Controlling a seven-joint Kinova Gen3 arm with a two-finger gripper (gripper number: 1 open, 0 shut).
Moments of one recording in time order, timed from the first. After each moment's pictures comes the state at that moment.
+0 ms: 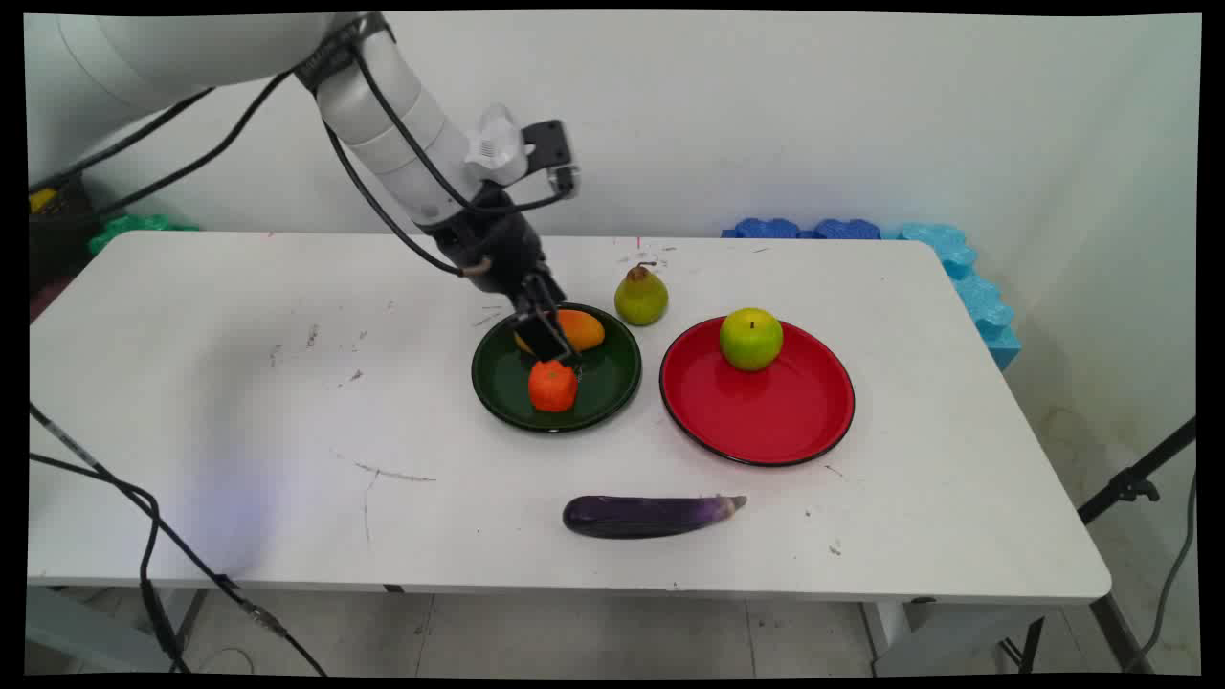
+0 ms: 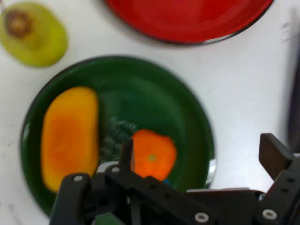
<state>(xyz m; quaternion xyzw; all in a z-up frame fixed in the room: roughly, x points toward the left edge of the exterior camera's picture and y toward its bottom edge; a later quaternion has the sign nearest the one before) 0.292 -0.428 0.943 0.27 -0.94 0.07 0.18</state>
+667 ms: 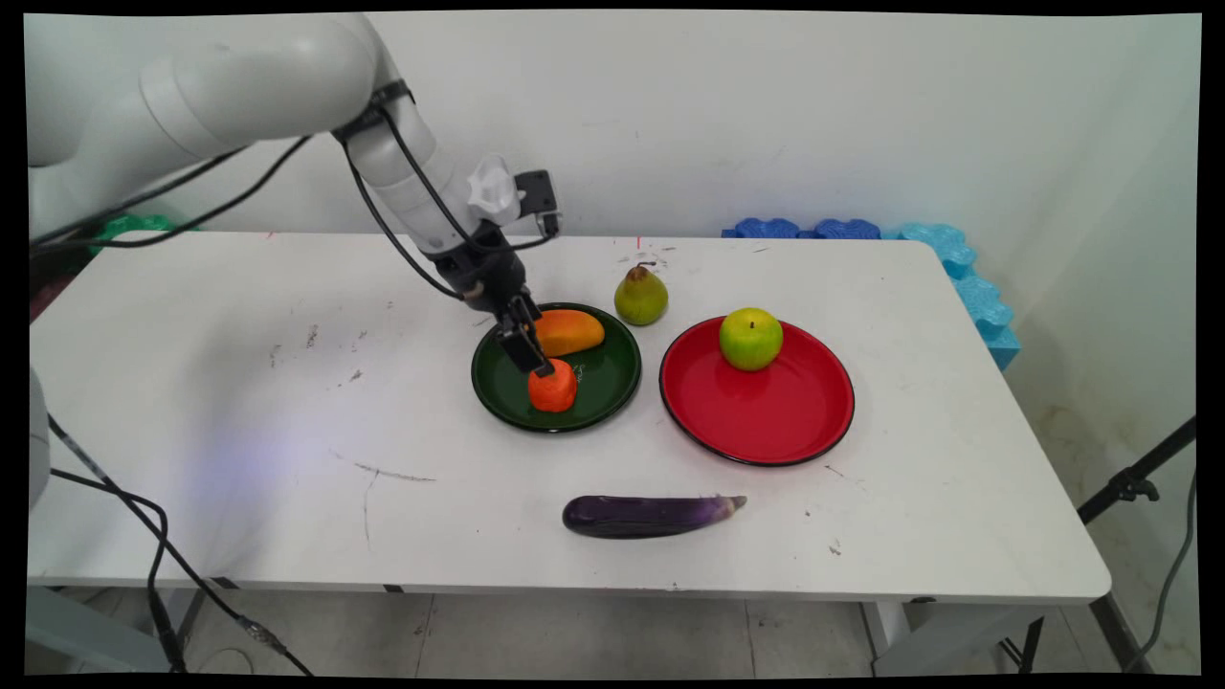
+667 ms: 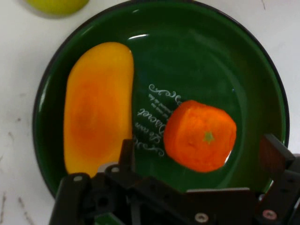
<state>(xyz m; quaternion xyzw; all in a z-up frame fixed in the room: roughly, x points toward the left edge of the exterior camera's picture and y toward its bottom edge) 0.319 -0.468 0.873 0.27 -0.95 0.06 0.15</state>
